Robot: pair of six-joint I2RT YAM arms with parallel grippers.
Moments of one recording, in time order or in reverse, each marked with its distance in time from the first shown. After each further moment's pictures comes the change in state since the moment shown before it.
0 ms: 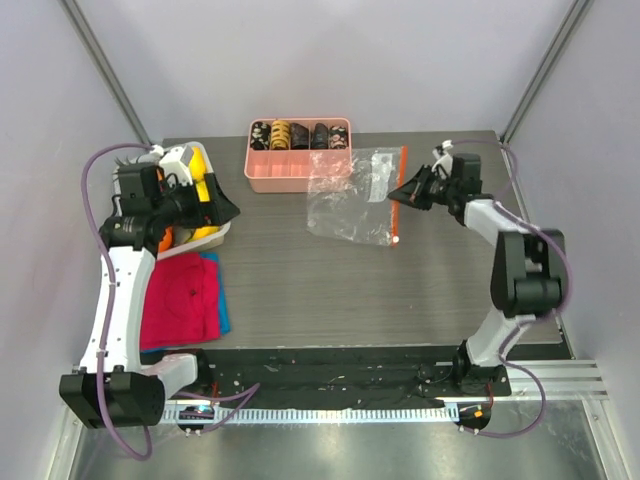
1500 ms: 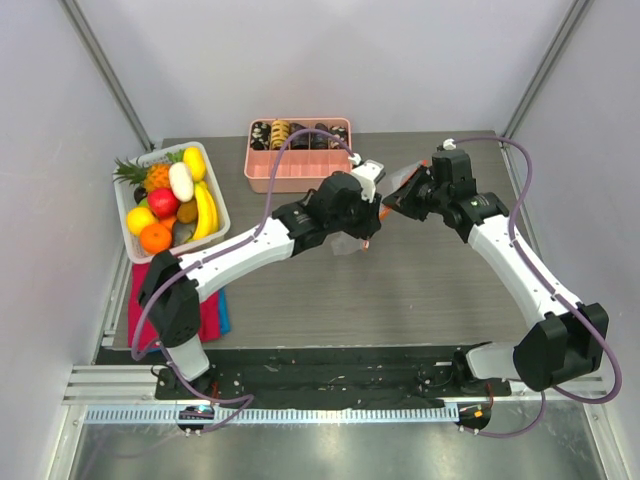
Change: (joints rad) left arm -0.949 0.599 0.251 0.467 -0.504 -0.151; right arm 0.267 -0.494 0.104 -0.620 0.556 0.224
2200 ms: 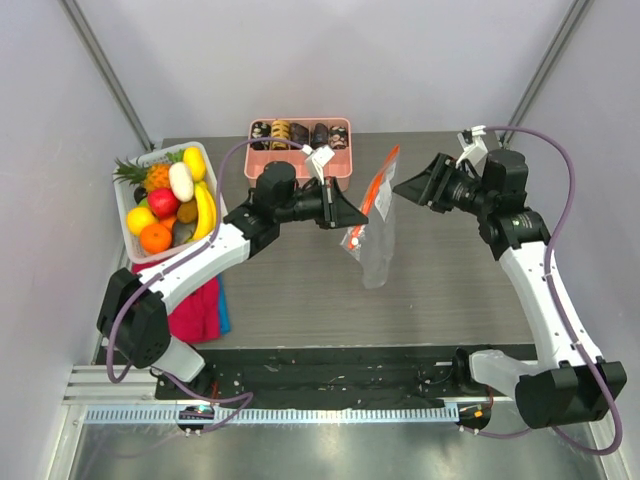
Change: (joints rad) left arm 0.222 -0.203 -0.273 0.348 0.602 -0.445; right arm -0.172 -0.216 -0.039 0.097 -0.396 -0.325
